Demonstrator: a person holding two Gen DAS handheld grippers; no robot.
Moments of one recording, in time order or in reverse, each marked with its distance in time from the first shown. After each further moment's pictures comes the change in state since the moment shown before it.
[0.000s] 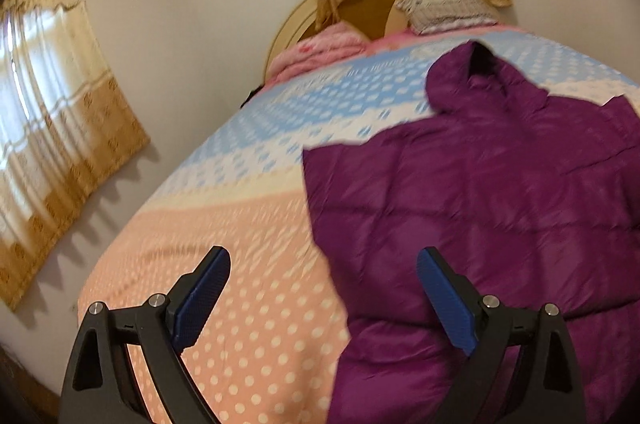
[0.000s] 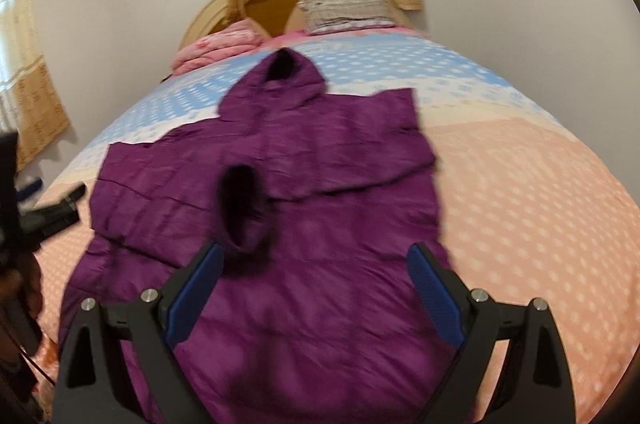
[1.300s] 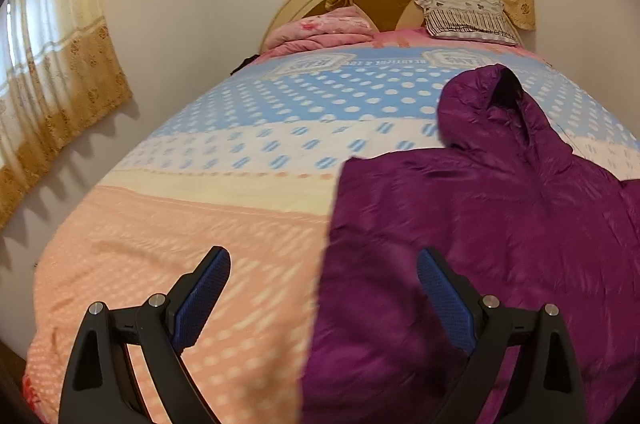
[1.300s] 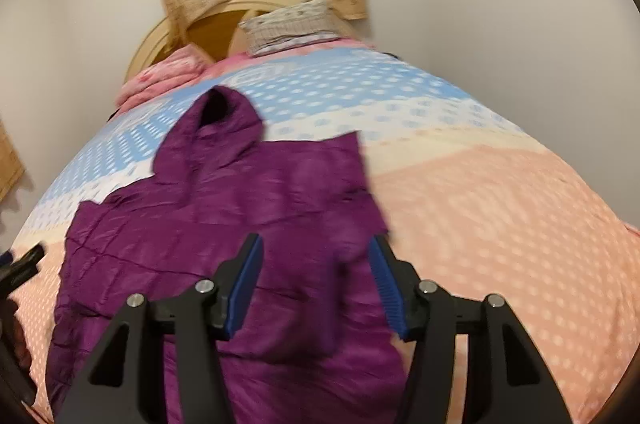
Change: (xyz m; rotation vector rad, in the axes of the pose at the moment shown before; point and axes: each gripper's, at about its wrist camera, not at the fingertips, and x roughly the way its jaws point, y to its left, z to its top) left arm 0.072 -0.009 0.068 -0.165 0.075 -0.101; right arm 0.033 -0.035 0.063 0.129 -0.038 -0.114
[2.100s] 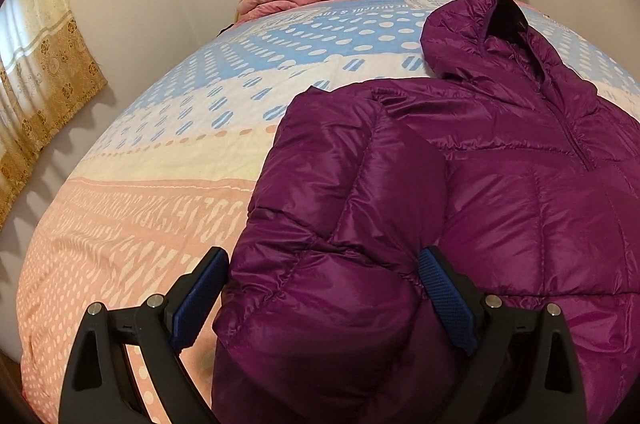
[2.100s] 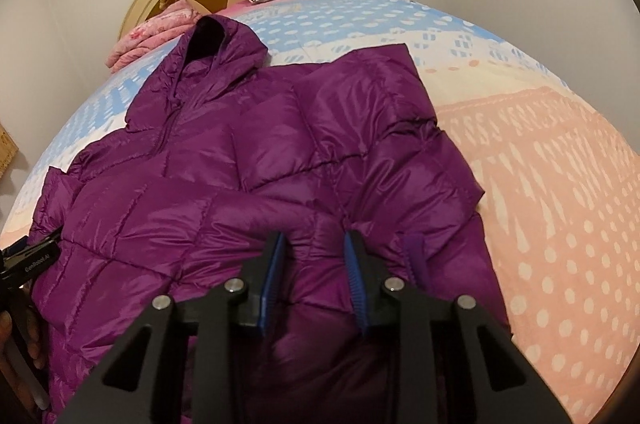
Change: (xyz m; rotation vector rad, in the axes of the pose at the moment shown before) left arm 0.081 -0.039 -0.019 0.077 0.136 -0.012; right arm 0.088 0.000 -0.025 0.007 0.153 -0.061
